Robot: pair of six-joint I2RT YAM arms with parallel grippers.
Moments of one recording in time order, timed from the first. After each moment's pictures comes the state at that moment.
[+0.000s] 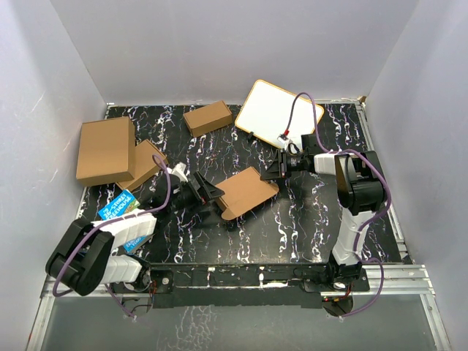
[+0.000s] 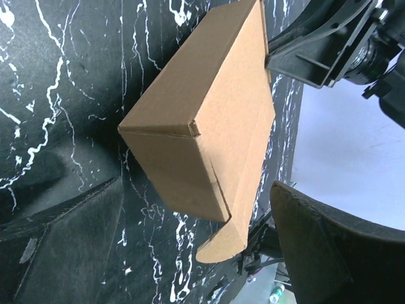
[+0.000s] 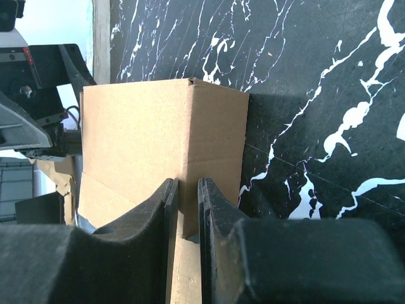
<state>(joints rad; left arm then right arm) -0.49 1.28 0.39 0.35 0.32 -1.03 0.11 1.97 1.06 0.01 -1.10 0.21</state>
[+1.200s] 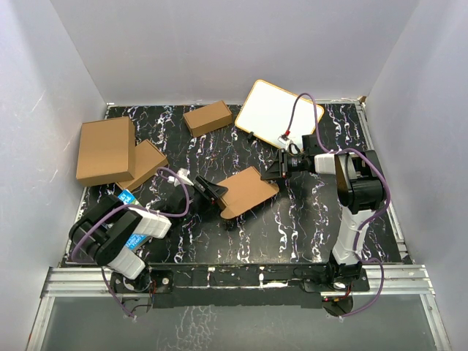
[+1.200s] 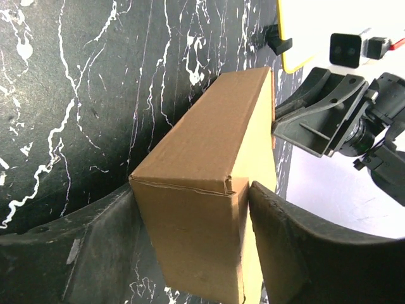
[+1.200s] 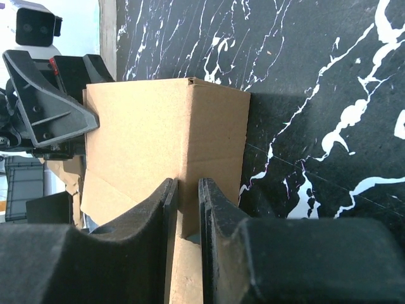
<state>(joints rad) -0.65 1.54 0.33 0.78 -0.04 -1.24 0.10 1.99 1.06 0.02 -1.13 0.23</state>
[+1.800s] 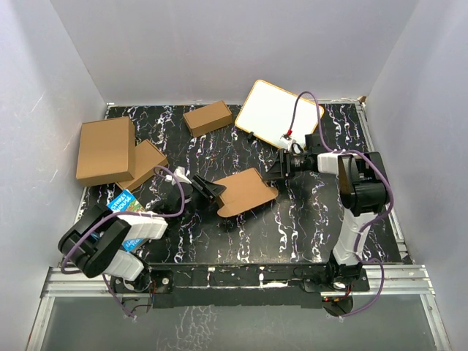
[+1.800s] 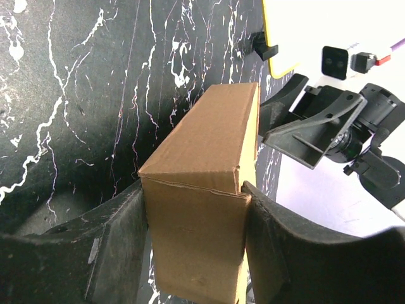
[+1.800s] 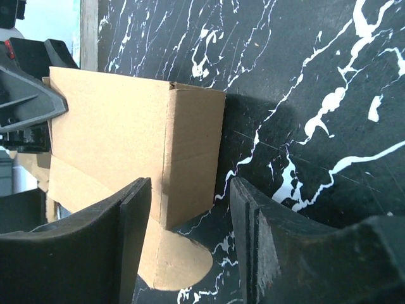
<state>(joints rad) -0.65 1.45 0.35 0.70 -0.06 -1.26 0.08 1.97 1.06 -0.04 -1.11 0.13</state>
